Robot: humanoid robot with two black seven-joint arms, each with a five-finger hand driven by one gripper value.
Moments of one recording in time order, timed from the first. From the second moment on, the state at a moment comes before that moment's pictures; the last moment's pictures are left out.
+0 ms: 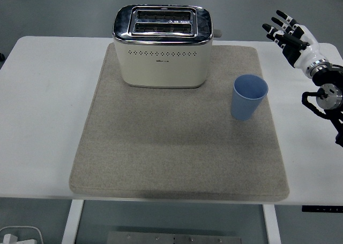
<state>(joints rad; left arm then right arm) 0.03 0.00 -0.03 -0.15 -0.05 -0.03 -0.06 0.98 -0.26 0.56 0.49 -0.17 0.15 0.25</state>
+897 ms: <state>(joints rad) 0.03 0.00 -0.03 -0.14 -0.05 -0.02 -0.06 0.98 -0.27 0.56 0.49 -0.18 0.30 0.25</state>
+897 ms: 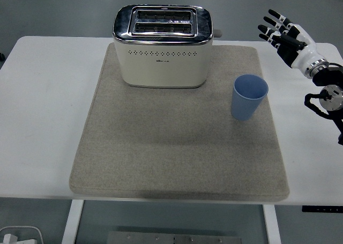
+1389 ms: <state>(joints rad) 0.03 0.00 -0.03 -0.14 -0.05 -0.02 -0.06 0.96 -0.37 0.55 0.49 -0.19 0.54 0.26</state>
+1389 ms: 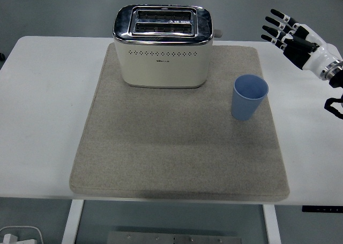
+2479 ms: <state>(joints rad) 0.03 0.00 -0.03 -0.14 -0.05 -0.02 -0.06 0.73 -0.51 0.56 0.61 -0.57 0.61 0.61</state>
